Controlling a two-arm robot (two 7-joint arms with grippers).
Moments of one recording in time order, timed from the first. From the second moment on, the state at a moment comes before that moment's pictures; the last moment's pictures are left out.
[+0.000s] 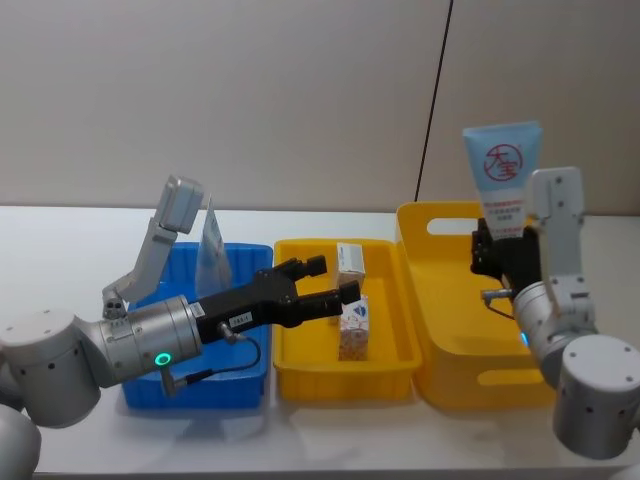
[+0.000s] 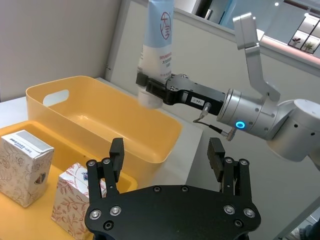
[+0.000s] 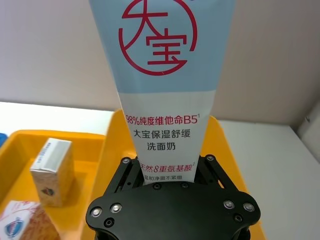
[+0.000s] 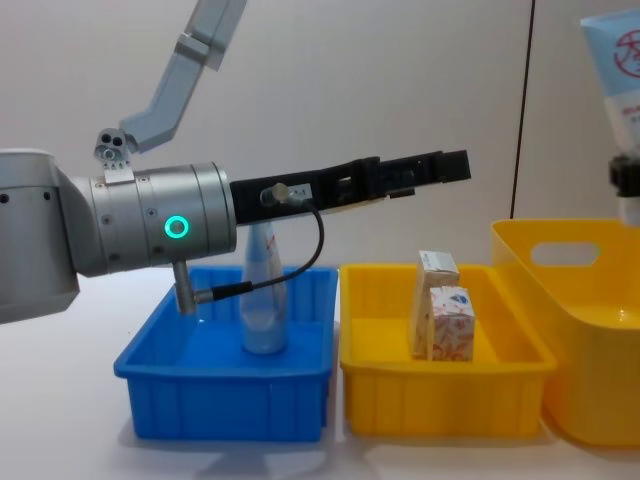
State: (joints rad) left arm -0.67 0.20 0.50 -1.09 -0.70 0.20 -0.92; right arm 0.35 0.17 -0.19 -1.50 0.06 0.29 -0.14
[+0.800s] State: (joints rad) left arm -0.67 0.20 0.50 -1.09 -0.70 0.20 -0.92; right arm 0.36 0.11 -0.09 -1.49 0.11 0.52 -0.20
